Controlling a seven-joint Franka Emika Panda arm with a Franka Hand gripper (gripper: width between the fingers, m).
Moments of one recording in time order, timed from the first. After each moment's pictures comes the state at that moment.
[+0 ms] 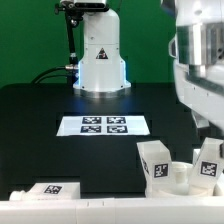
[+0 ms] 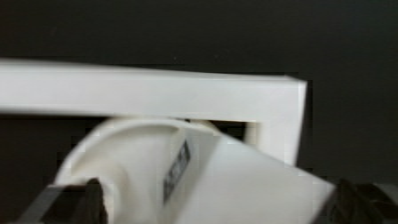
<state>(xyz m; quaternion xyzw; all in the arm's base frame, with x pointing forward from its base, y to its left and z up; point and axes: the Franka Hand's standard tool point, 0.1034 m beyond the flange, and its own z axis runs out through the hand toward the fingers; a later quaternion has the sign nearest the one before) 0.637 0.127 0.092 -0.78 0.62 -0.01 0.07</state>
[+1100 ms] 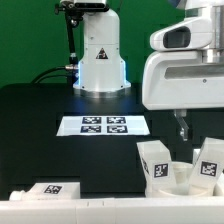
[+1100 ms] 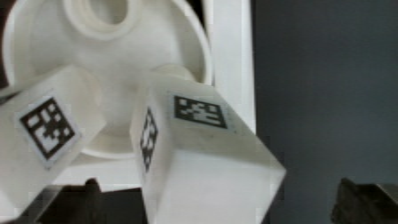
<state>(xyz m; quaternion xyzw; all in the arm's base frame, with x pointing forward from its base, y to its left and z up) 0.638 0.128 0.101 -1.00 -0.06 -0.05 0.01</state>
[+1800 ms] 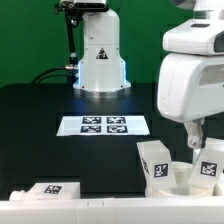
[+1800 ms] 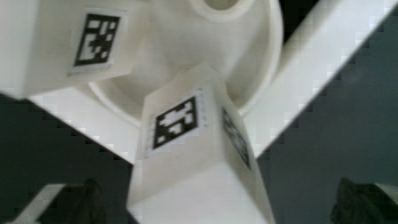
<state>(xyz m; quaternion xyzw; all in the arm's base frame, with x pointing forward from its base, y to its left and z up) 0.637 0.124 0.092 -0.91 -0.42 -0.02 -0.04</state>
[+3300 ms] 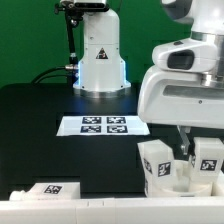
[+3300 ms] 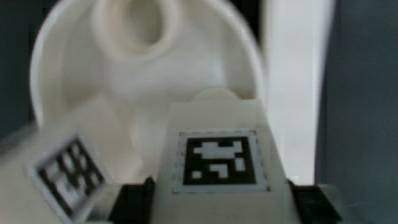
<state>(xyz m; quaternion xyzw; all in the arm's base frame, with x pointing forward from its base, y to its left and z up) 0.633 0.119 0.074 -1.00 0.06 -0.02 -0.04</state>
